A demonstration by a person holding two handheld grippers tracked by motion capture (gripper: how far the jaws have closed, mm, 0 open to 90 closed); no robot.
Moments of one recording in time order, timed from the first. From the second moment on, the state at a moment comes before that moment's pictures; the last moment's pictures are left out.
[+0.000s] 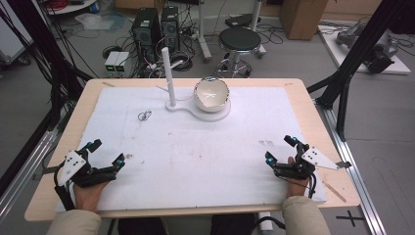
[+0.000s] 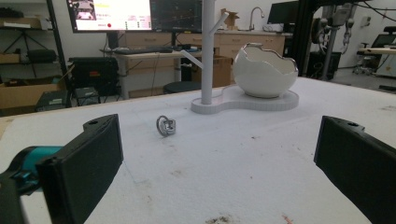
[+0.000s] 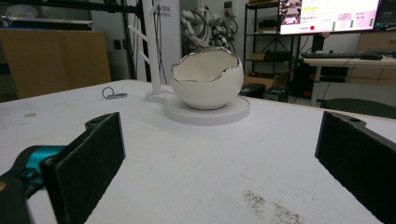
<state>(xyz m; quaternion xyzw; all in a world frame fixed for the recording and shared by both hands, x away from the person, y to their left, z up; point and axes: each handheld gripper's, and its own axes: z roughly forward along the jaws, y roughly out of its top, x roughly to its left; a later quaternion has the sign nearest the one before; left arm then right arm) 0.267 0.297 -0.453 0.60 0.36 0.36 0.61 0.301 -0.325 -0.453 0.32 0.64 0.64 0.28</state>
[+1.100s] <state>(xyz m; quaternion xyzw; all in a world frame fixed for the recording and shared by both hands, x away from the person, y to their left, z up) 0.326 0.294 -0.382 0.69 0.37 0.31 0.54 0.301 -0.325 -0.453 0.32 0.63 0.64 0.29</state>
